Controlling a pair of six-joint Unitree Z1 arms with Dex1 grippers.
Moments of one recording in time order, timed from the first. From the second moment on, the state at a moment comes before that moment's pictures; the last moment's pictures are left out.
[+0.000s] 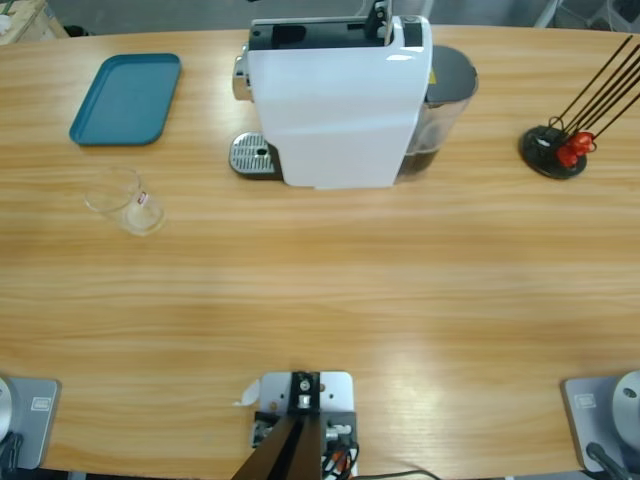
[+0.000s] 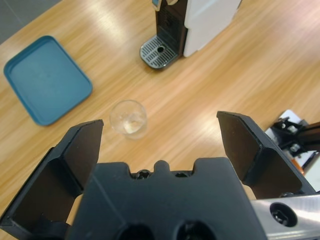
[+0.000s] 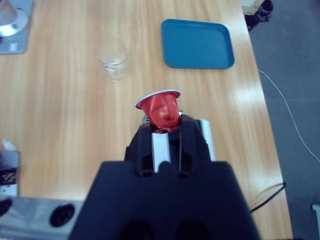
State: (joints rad) arm 0 -0.72 0.93 -0.99 0.75 0.03 0.00; arm 1 0.70 1.94 -2.00 0.86 0.42 -0.67
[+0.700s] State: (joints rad) arm 0 -0.72 0.93 -0.99 0.75 0.03 0.00; arm 1 0.70 1.97 -2.00 0.91 0.26 -0.63
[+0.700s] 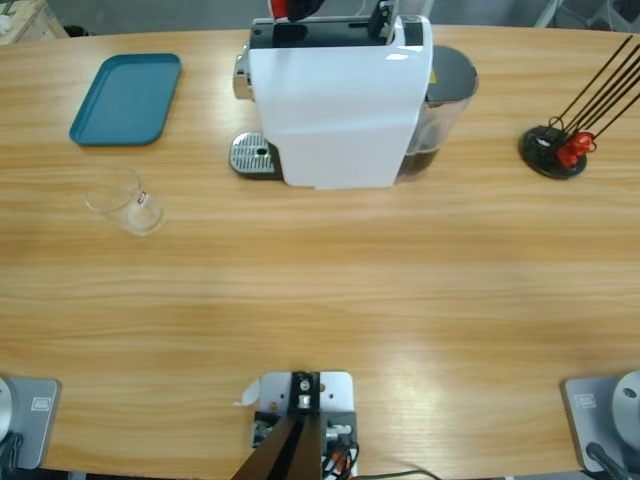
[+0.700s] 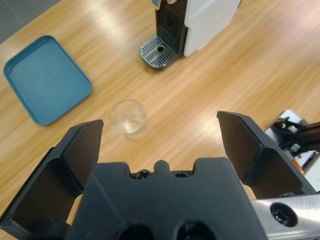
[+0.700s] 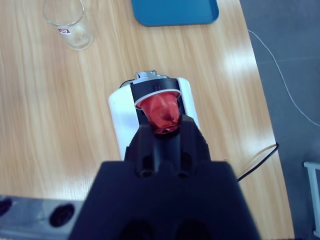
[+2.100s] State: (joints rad) arm 0 -0.72 0.93 -0.97 0.75 0.03 0.00; arm 1 0.73 2.00 -2.00 0.91 0.18 -0.51
